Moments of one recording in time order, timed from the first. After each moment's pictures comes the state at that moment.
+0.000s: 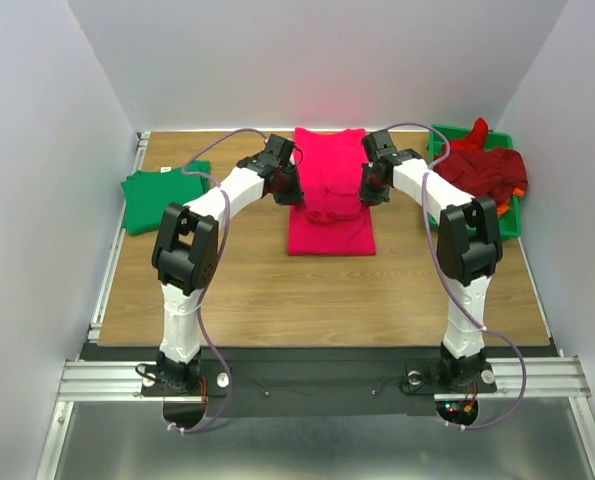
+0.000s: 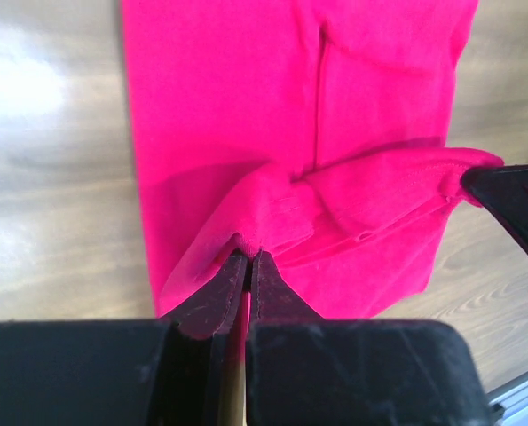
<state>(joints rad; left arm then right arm) -0.49 2.04 1.67 -0.52 0.13 -0.61 0.34 2.07 1.71 -0.73 0.11 0.49</state>
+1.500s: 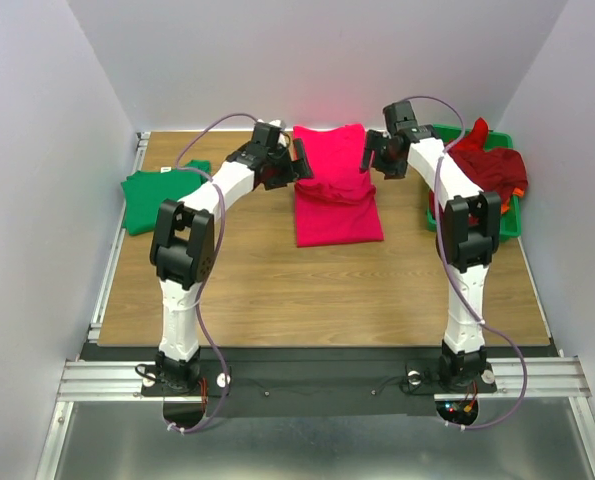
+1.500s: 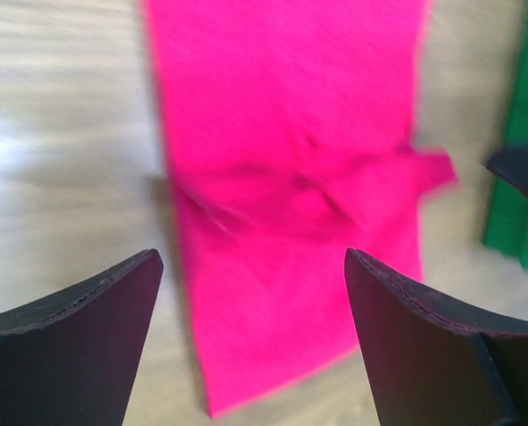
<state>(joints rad) -0.40 2.10 1.74 -0.34 0.19 -0.58 0.22 2.22 2.06 -0.78 -0.03 0.41</state>
